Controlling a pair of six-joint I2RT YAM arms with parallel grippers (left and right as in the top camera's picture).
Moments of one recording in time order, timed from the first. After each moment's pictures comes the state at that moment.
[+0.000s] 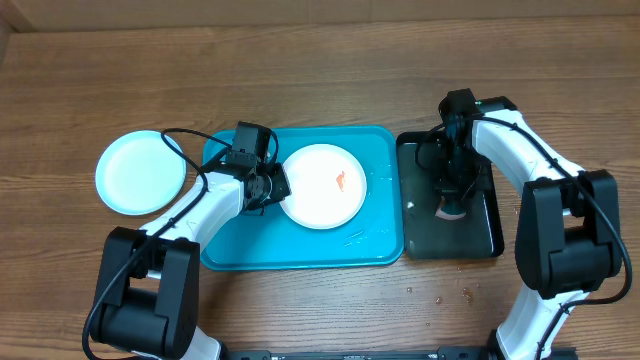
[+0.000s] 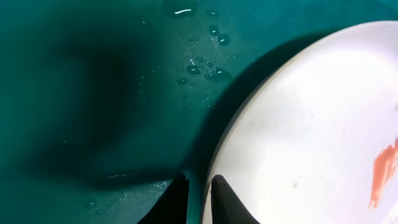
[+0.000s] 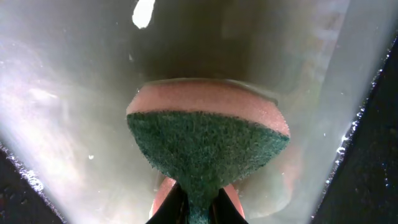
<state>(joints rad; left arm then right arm) -0.24 1.73 0.95 -0.44 0.11 -0.54 0.16 1.98 1.37 -1.13 0.01 0.20</state>
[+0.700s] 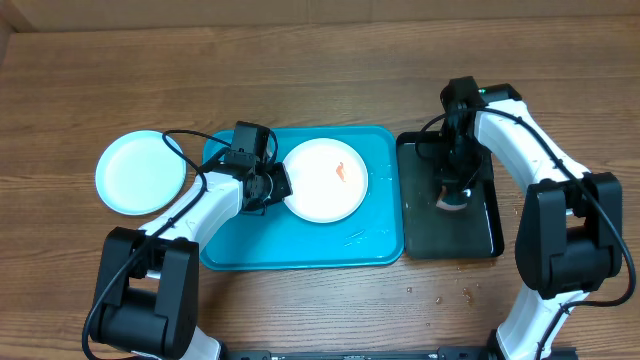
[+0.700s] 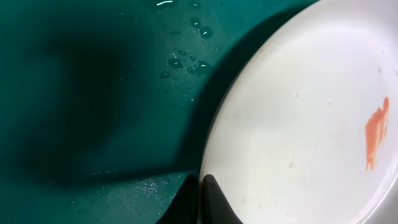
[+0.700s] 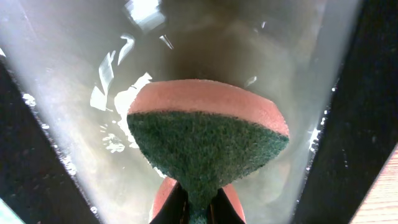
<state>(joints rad) -0.23 1.73 0.95 -0.44 0.17 -0.54 0.16 1.98 1.47 -1.21 0.01 0.20</state>
